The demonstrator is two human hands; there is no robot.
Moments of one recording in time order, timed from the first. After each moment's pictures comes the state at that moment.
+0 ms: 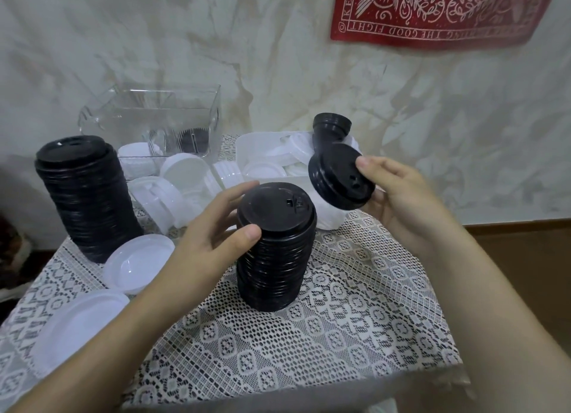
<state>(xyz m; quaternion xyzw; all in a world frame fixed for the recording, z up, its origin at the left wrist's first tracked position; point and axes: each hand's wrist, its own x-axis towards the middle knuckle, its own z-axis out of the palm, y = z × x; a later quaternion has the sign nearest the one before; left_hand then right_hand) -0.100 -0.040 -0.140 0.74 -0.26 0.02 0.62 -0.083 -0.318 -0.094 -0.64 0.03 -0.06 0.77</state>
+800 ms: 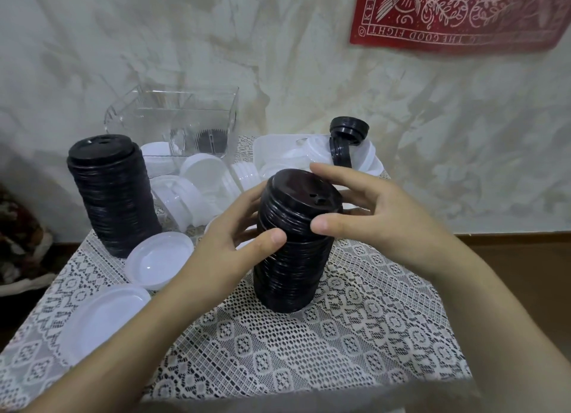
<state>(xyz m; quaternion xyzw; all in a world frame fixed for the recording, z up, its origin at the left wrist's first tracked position) -0.100 -0.041 -0.139 0.74 -0.27 0.01 0.62 -0.116 -0.276 -0.075 -0.82 -0.16 0.02 0.55</state>
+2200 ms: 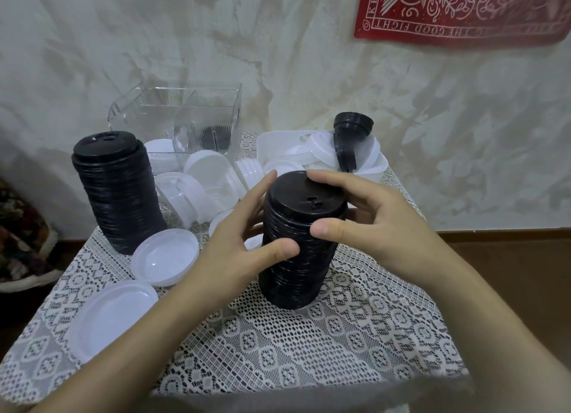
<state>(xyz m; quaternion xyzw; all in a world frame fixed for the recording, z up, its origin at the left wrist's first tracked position) -0.099 -0.041 -0.145 0.77 -0.25 0.02 0.59 -0.118 -0.269 -0.092 -0.80 -0.19 -0.01 0.57</state>
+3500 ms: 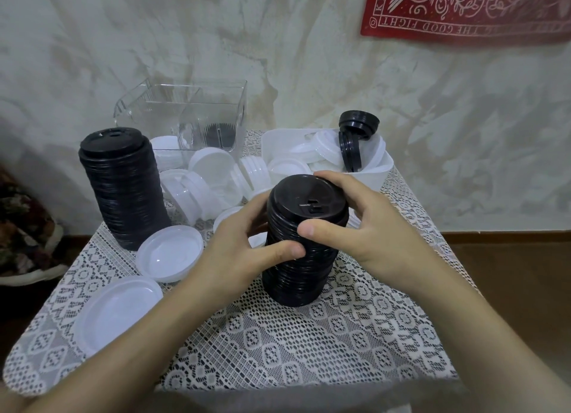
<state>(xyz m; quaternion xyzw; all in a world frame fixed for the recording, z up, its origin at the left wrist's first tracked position) -0.098 -0.041 -0.145 0.77 -0.26 0.02 0.59 -0.117 -0.255 -0.101 -0.84 -0.15 -0.03 0.52</state>
